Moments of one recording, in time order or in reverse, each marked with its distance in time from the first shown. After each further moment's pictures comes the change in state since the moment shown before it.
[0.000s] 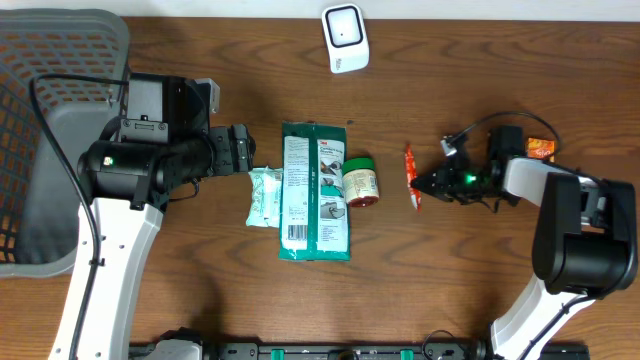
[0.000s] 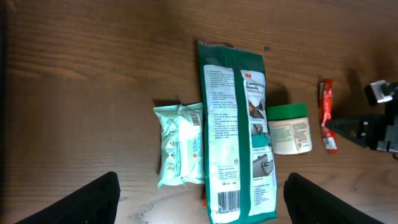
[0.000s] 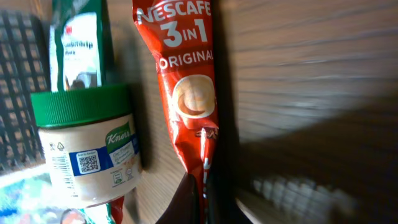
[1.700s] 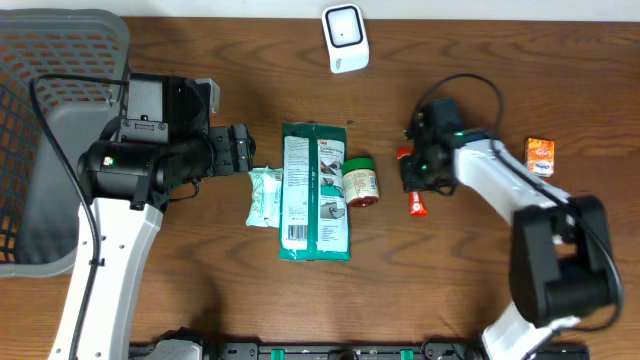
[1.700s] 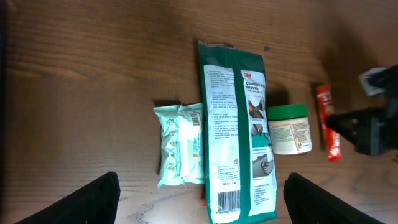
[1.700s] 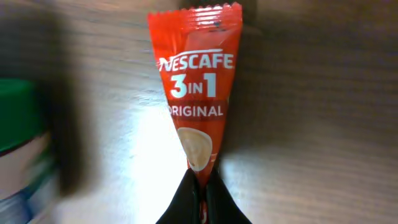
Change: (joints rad) left arm 0.000 0.000 0.000 0.000 0.000 0.000; right arm 0.347 -0.136 0.177 -0.268 0.749 0.035
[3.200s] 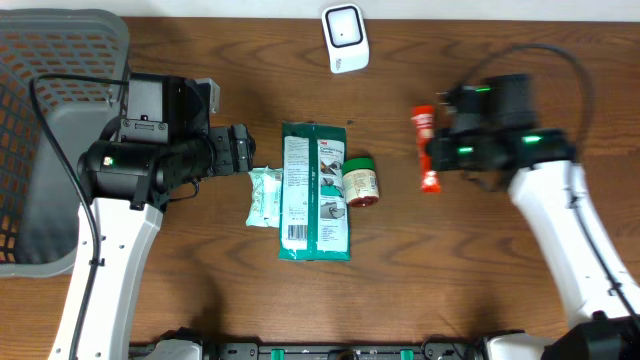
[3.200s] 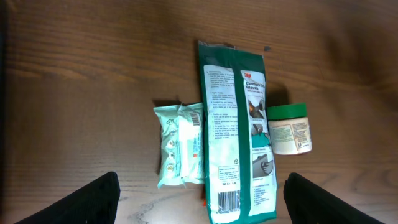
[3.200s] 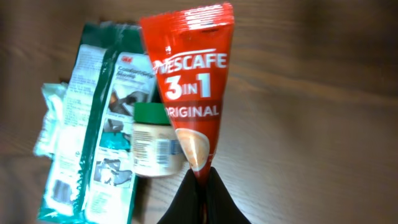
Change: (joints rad) left arm 0.000 0.000 0.000 0.000 0.000 0.000; right arm 0.003 -0.345 0.104 -0.137 -0.109 0.018
